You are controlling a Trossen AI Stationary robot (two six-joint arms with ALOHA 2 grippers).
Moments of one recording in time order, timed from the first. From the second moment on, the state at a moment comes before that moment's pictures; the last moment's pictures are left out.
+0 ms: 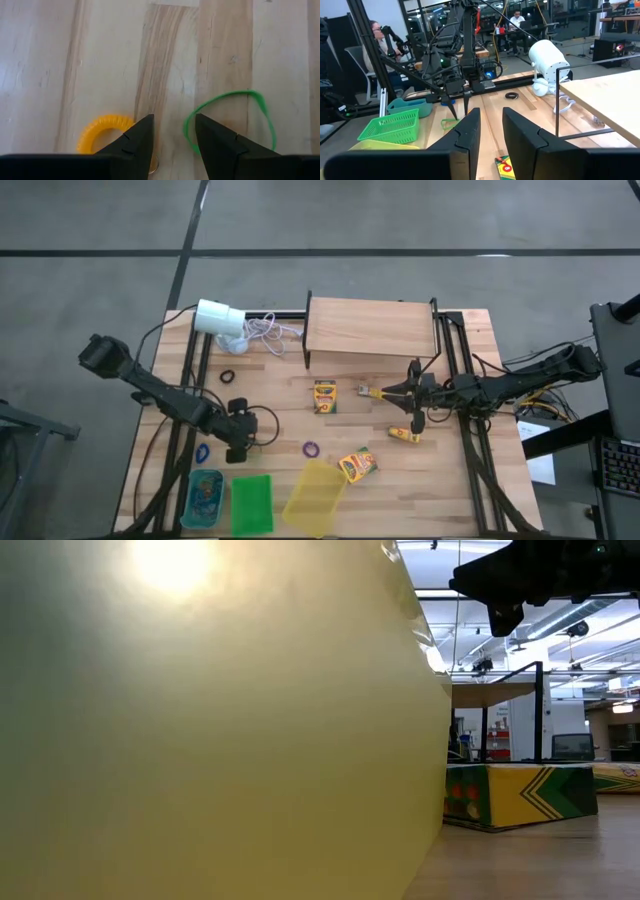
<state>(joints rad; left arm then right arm) -0.47 1.21 0.42 -0.38 -0.21 -0.50 0.22 0.79 0.26 0.53 0.31 0.20</state>
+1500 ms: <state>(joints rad) -0.47 1.17 0.53 -0.51 -0.15 -0.60 0.22 0.79 0.26 0.53 0.31 0.20</state>
